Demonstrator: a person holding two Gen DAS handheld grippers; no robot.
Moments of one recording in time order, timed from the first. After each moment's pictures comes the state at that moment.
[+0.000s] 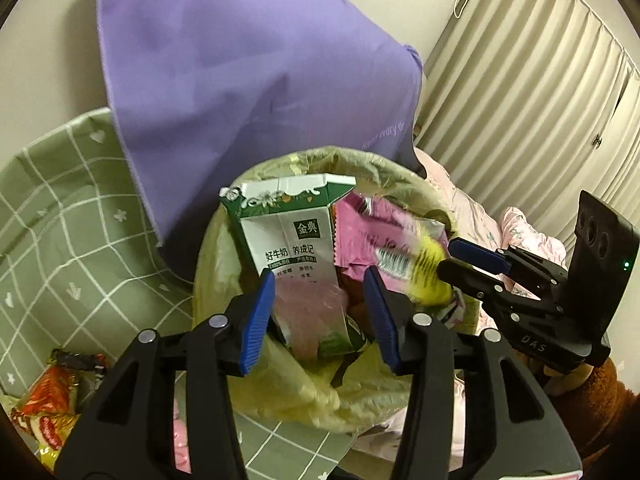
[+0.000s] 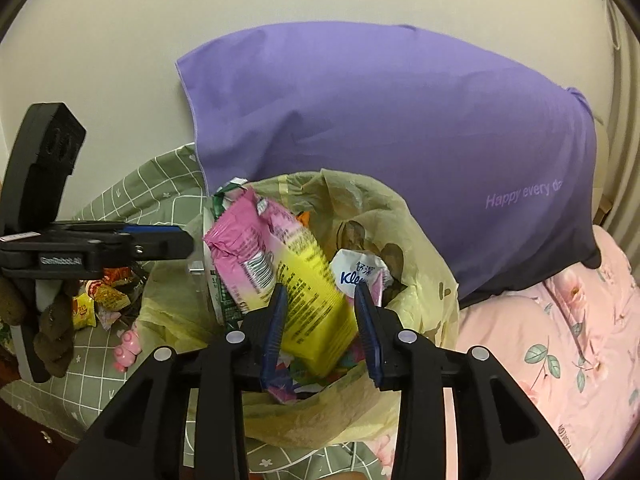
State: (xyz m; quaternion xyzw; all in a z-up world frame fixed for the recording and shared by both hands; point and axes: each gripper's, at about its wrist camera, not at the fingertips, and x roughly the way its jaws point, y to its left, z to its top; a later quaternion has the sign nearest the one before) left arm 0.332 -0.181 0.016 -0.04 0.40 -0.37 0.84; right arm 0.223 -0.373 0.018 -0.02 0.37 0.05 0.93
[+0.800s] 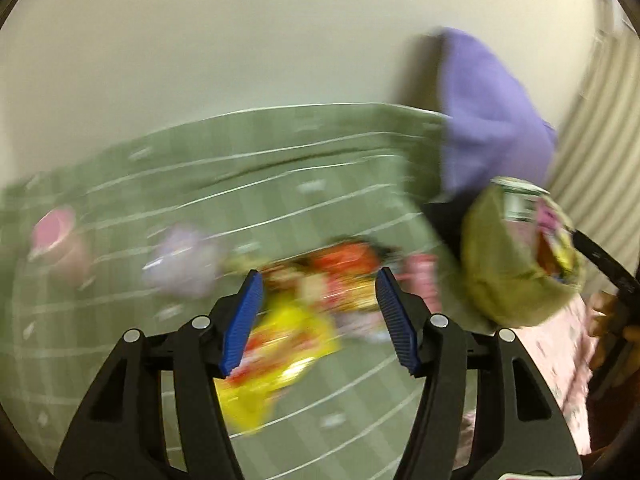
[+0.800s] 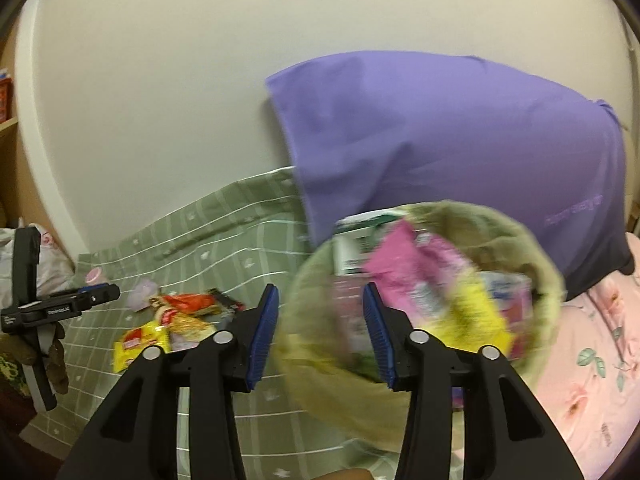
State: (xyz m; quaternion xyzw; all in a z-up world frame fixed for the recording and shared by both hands) left arm 0.237 0.088 -0.030 -0.12 0.39 -0.09 0.91; right arm 0.210 -0.267 0.024 0.02 0.34 0.14 0.93
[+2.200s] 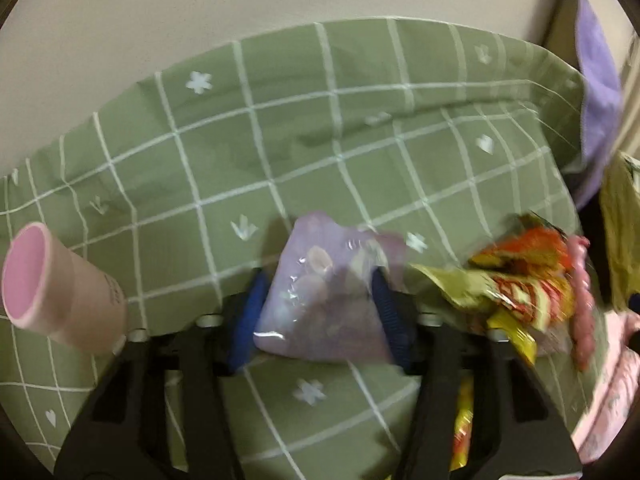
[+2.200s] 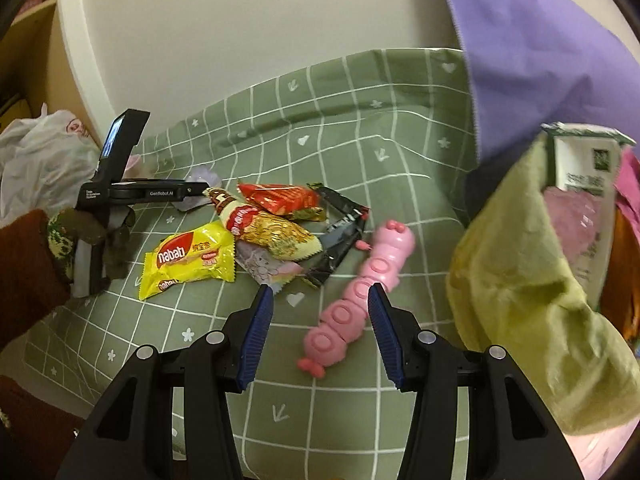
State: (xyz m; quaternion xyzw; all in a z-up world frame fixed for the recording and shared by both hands) left arm 0.335 0.149 -0.122 -0.05 0.47 -0.07 0.88; right arm 0.225 -0.142 -0.061 -0.06 0.44 0.22 0.87
